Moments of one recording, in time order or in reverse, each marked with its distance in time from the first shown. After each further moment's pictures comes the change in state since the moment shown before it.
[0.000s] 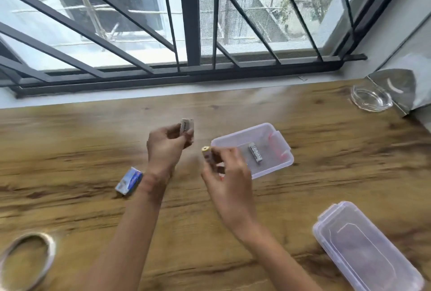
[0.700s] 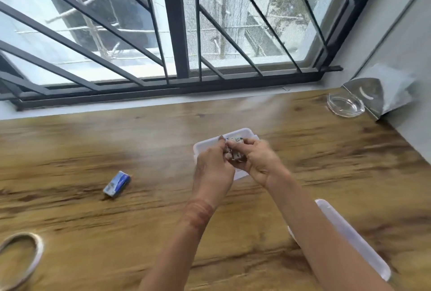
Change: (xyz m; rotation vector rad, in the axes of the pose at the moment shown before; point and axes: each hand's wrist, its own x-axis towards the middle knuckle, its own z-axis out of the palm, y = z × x) left_hand -0.095 0.023 0.082 0.510 -0.199 0.264; right_hand 0.059 0.038 -0.080 0.839 -0.189 0.743
